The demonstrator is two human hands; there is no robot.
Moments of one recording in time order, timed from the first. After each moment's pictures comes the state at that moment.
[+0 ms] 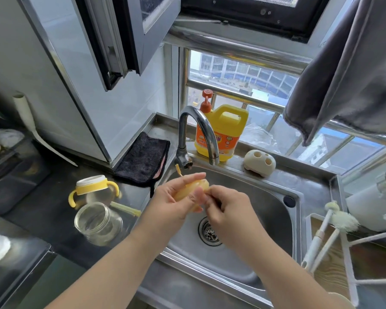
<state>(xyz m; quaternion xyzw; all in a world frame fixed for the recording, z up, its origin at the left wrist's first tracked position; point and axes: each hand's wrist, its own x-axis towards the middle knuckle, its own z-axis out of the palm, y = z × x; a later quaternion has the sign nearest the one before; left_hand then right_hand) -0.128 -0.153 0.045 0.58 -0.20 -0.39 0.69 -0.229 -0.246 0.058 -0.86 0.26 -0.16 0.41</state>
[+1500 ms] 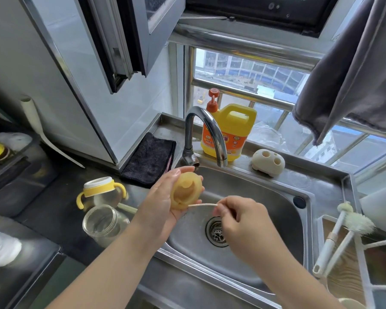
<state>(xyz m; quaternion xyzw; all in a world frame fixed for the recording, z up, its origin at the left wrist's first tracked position) -0.106 -0.154 0.051 0.53 -0.07 -0.43 0.73 -0.234 -0.240 0.063 -0.84 0.35 -0.11 0.39</state>
